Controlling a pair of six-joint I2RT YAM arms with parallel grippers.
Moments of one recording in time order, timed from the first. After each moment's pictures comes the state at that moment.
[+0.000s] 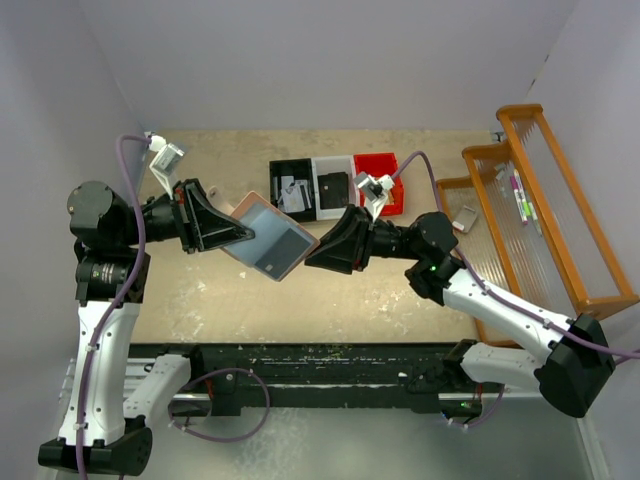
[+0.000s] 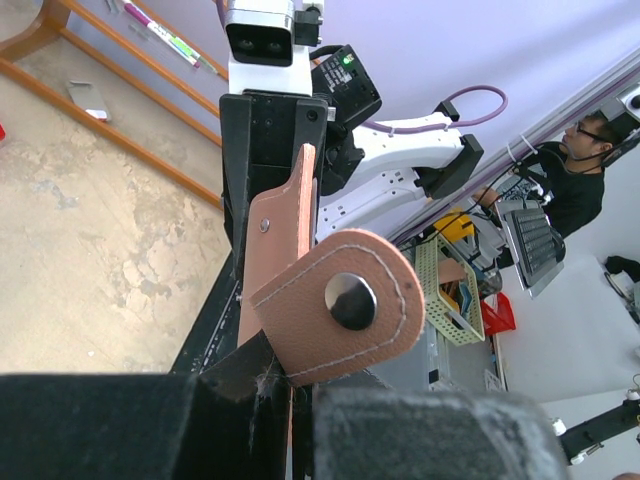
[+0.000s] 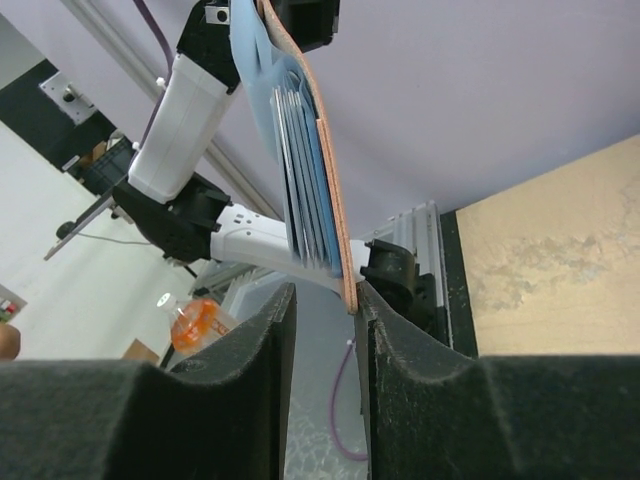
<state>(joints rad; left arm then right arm) -0.04 0.84 1.18 -0.14 1.31 -0.88 0.75 1.14 0.78 0.73 -0.80 0.89</state>
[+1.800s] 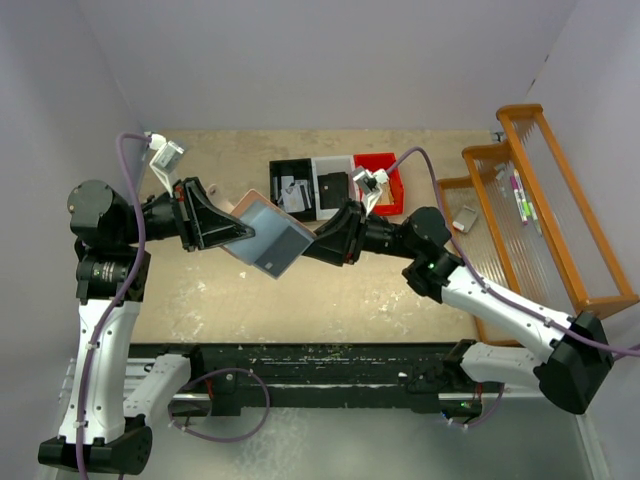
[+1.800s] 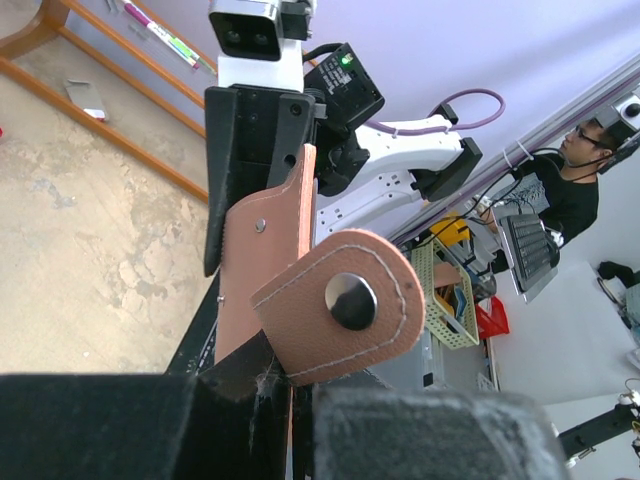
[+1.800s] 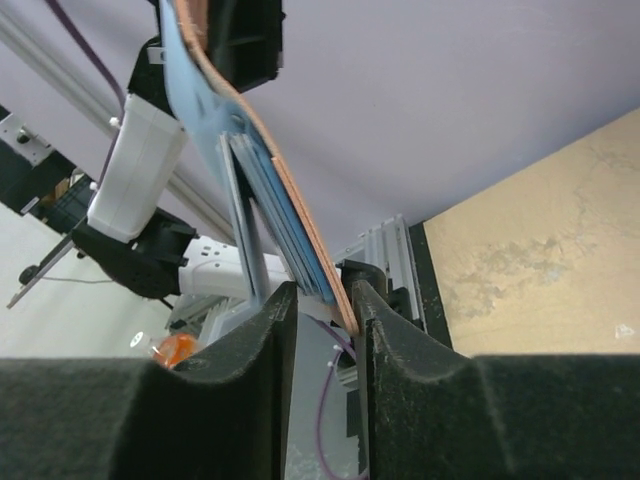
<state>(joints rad) -0.04 0.85 1.18 -0.12 1.31 -0.91 0.78 1.15 0.84 0.61 -0.67 0.83</state>
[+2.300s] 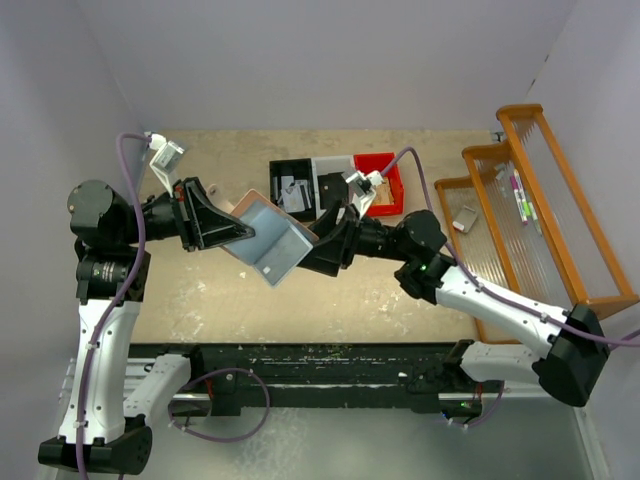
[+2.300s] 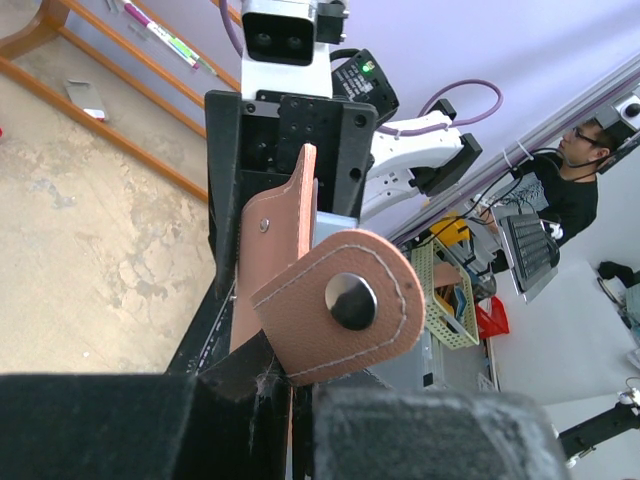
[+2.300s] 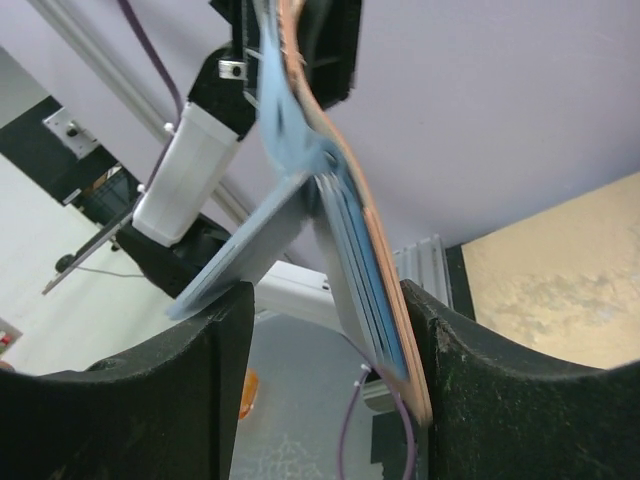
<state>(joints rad) -0.04 0.85 1.18 -0.12 1.30 -0.91 0.85 1.18 0.86 0.70 -0.64 0.87</state>
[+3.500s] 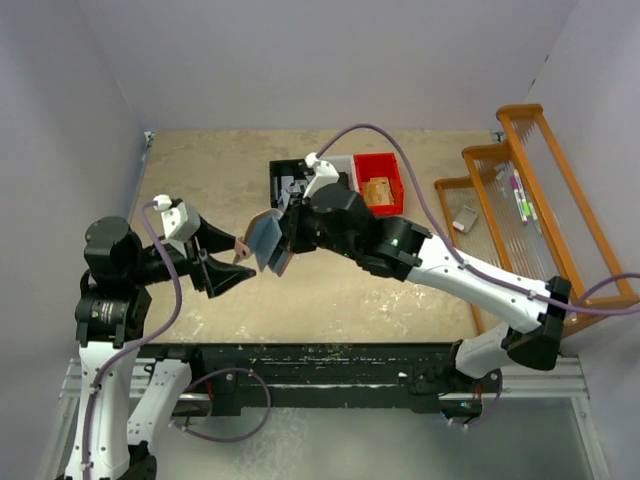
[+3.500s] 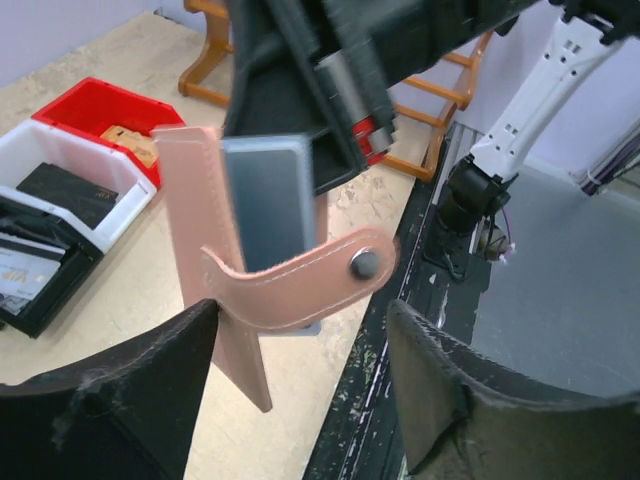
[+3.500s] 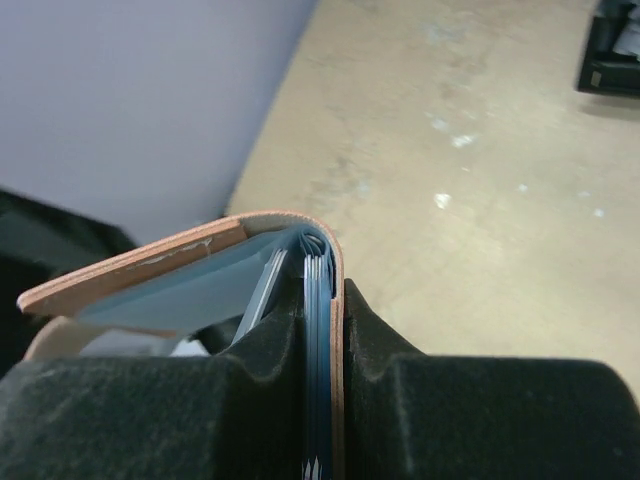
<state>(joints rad) -0.03 0.67 1.04 -0.57 1.14 -0.04 1.08 1.43 1.50 -0.42 0.16 0.77</state>
